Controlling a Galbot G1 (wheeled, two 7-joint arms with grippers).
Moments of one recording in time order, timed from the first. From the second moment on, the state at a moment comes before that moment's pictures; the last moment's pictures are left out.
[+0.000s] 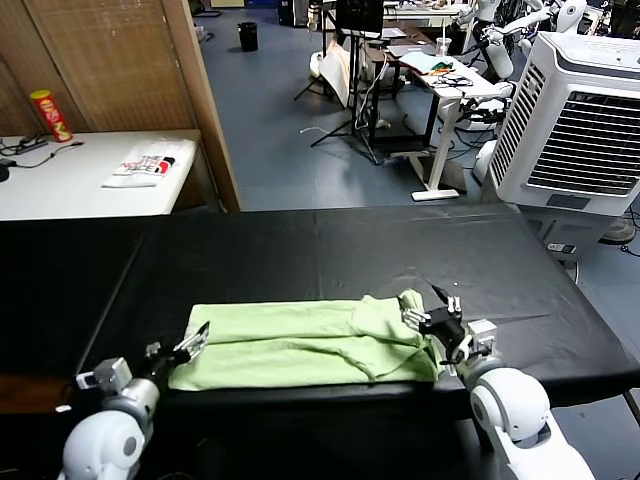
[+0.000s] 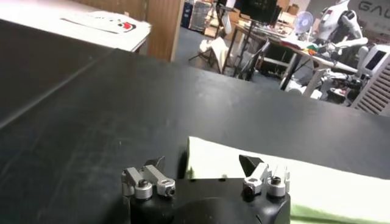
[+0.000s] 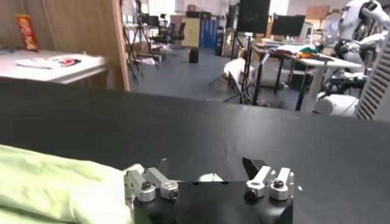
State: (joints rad) left arm 1.48 -1.25 -0.69 -2.00 -0.64 0.46 -0.07; right arm -1.24 1.17 0.46 2.00 0.32 -0.47 -0.06
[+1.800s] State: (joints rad) left arm 1.53 -1.04 -0.86 -1.95 -0.27 0.35 -0.11; right arm -1.31 1.24 0.48 2.02 0.23 -0.43 -0.07
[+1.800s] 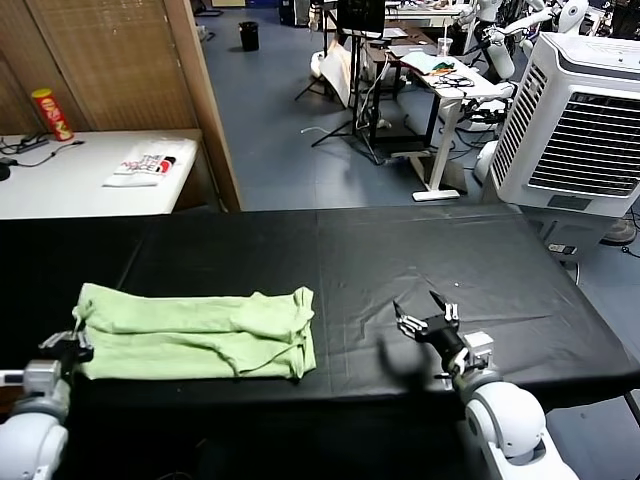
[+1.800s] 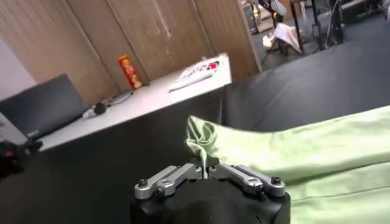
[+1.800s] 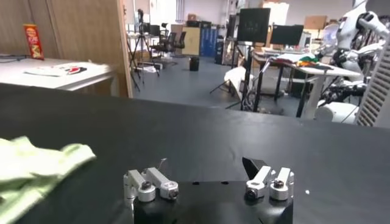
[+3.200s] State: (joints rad) left arm 1.43 -1.44 -0.33 -2.18 -0.39 0.49 -0.24; right arm -1.36 1.30 0.48 2.03 0.17 -0.42 -0.07
